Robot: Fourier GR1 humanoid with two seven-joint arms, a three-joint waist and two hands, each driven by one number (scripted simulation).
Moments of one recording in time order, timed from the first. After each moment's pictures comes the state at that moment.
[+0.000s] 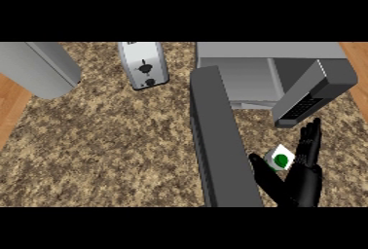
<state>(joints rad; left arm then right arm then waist) 0.51 0.06 0.24 -2.34 0.31 -0.21 -0.04 0.14 -0.02 0.33 -1.81 0.33 -0.83 0.04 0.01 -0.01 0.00</state>
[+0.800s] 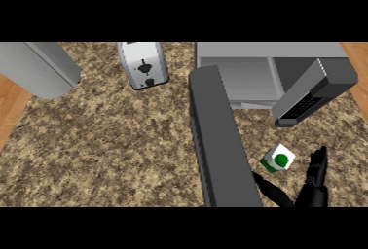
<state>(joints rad) 0.57 0.01 0.31 -2.36 0.33 -0.30 -0.04 0.24 -0.02 0.10 -1.46 -0.05 -0.66 -0.49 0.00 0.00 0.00</state>
